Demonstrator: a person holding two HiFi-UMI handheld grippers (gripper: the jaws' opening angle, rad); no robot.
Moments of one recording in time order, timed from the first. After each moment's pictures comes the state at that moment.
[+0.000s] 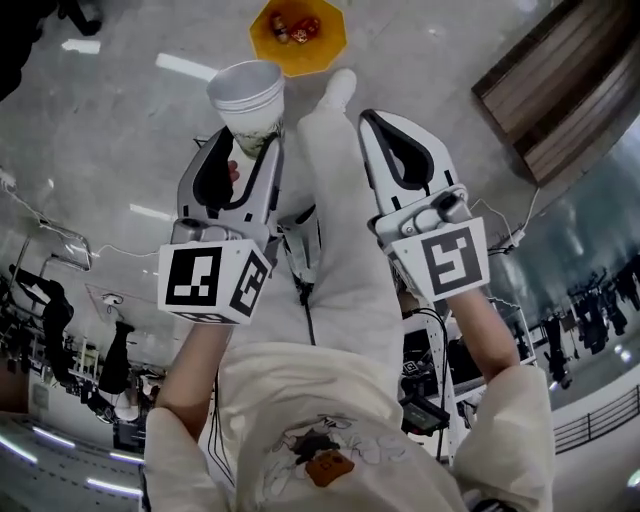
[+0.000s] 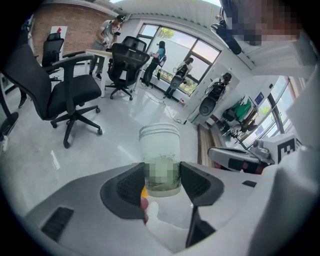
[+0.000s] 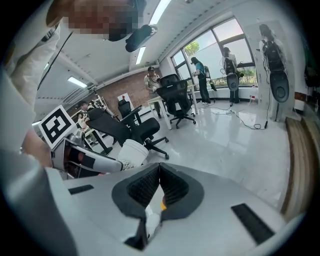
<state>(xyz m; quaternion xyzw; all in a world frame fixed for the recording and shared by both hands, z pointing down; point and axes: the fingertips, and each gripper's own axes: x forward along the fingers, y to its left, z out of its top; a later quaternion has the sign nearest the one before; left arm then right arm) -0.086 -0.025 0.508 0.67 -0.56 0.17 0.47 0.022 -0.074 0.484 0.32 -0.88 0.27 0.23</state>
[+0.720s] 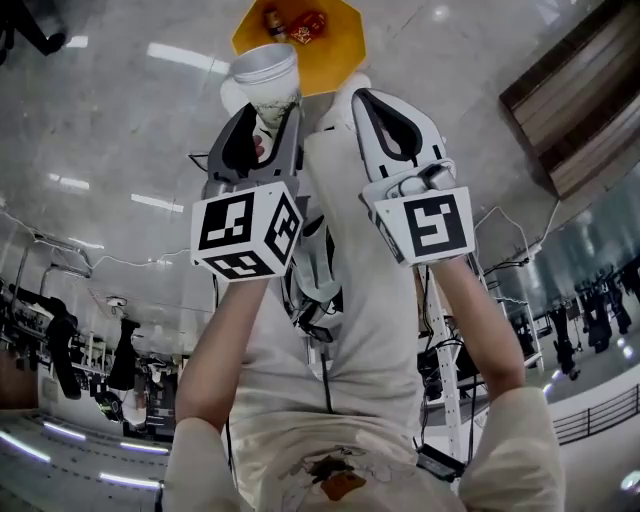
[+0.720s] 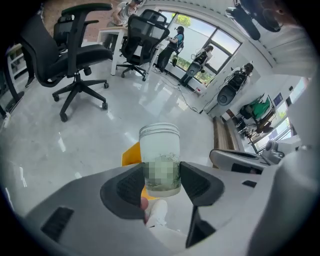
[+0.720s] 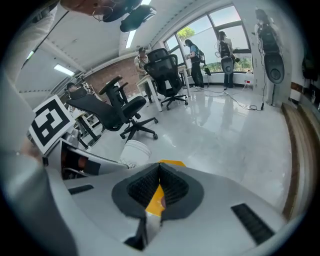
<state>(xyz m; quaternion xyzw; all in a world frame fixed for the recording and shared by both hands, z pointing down) -0.064 -0.046 0.763 0.60 -0.57 0.19 0.52 0.026 -0.090 0.734 0.34 -0.84 0.30 0.30</state>
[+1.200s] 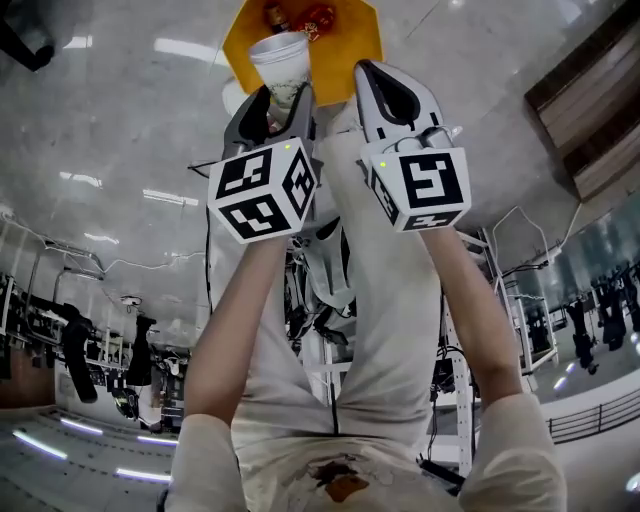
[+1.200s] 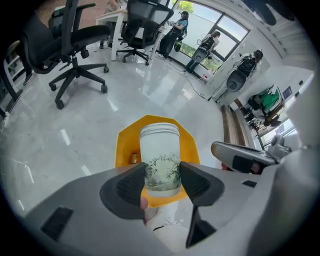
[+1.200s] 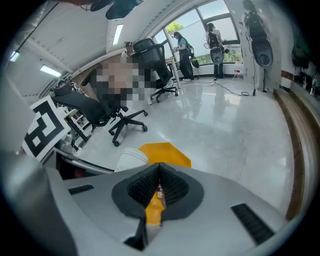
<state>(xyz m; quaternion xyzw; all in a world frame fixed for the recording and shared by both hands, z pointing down) -0.055 -0.046 0.888 0.57 -0.55 0.24 0.56 0.028 -0.103 0.856 0.37 -0.81 0.33 0.31</state>
